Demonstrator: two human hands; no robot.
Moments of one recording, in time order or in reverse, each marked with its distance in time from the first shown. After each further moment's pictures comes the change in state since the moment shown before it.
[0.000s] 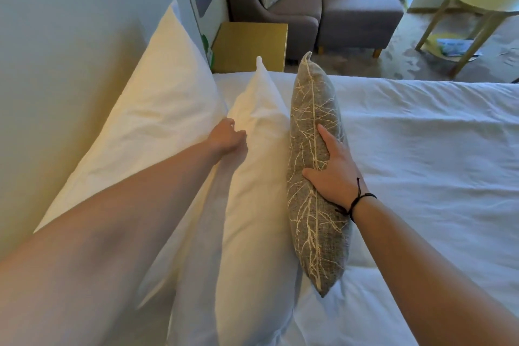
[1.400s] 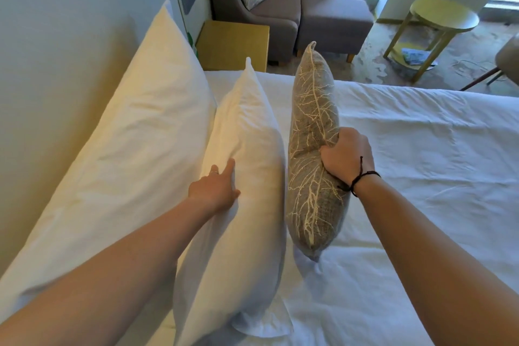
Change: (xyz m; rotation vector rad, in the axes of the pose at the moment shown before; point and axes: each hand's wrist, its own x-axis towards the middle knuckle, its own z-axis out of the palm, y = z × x) left_hand -0.137 -0.050 0.020 0.641 -0.229 0.091; right_hand -0.033 -0.038 -0.059 -0.252 0.251 0.115
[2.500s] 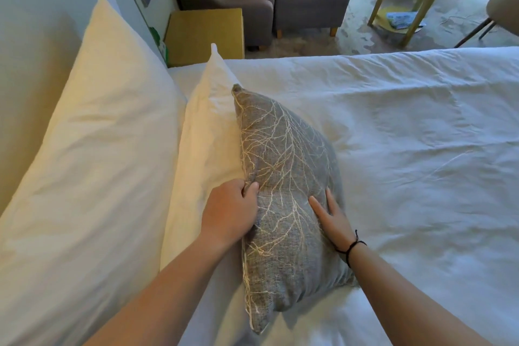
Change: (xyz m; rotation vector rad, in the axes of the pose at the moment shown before) left_hand -0.016 0.068 0.020 -0.545 0.370 0.169; right_hand -0.064 0.148 0.151 0.621 -0.372 0.412
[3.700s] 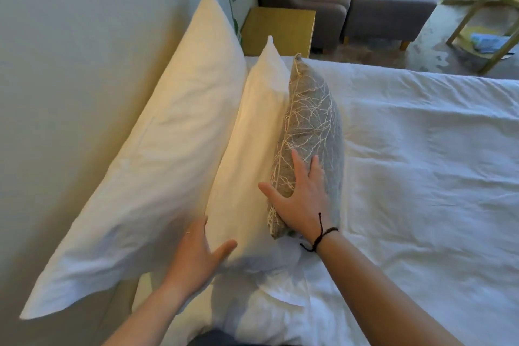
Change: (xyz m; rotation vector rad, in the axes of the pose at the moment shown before) left_hand -0.197 -0.103 -0.068 -0.067 -0.013 -0.368; right_hand -0.145 -0.123 0.086 -0.476 -0.055 -0.467
